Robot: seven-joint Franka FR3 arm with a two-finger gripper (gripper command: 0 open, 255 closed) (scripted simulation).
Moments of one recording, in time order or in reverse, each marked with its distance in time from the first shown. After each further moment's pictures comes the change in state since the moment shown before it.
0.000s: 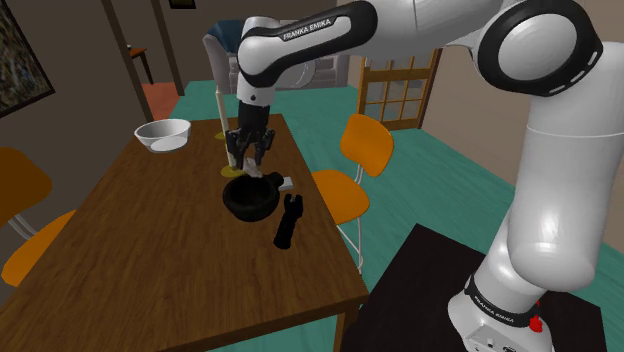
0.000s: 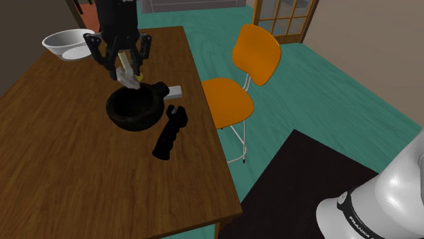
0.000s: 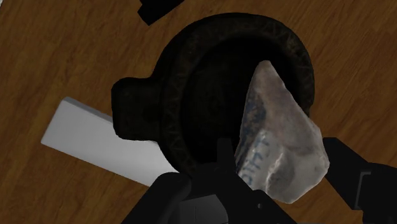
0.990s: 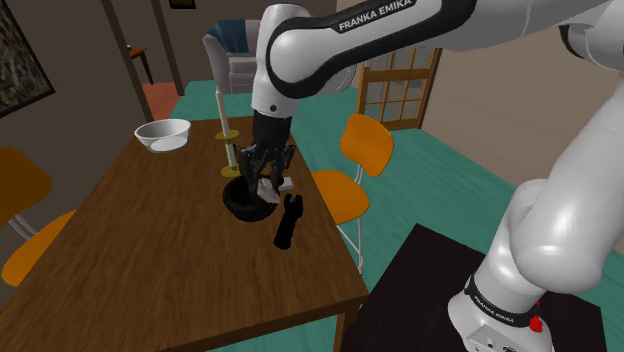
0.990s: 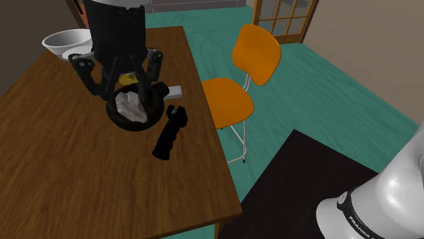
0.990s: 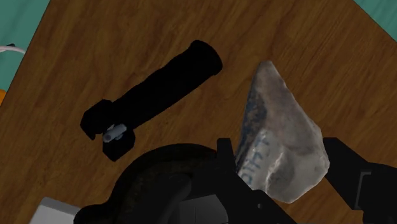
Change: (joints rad) arm 0.067 -0.357 0.068 -0.395 0.076 0.071 0.098
